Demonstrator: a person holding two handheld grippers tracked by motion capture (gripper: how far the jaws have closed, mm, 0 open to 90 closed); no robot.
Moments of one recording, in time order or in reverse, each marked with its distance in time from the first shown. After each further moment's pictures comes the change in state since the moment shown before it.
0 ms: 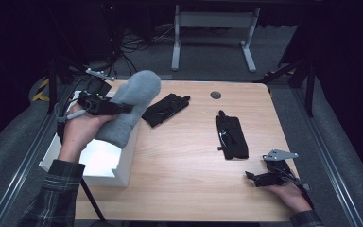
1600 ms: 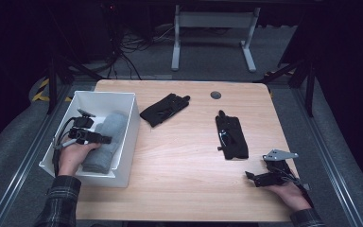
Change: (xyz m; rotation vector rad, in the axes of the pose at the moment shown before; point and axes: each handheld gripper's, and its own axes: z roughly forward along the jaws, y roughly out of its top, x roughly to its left) left arm 0.113 -0.128 0.091 0.203 0.092 -0.360; right arm 0.000 0.000 0.000 -0.001 0.000 0.000
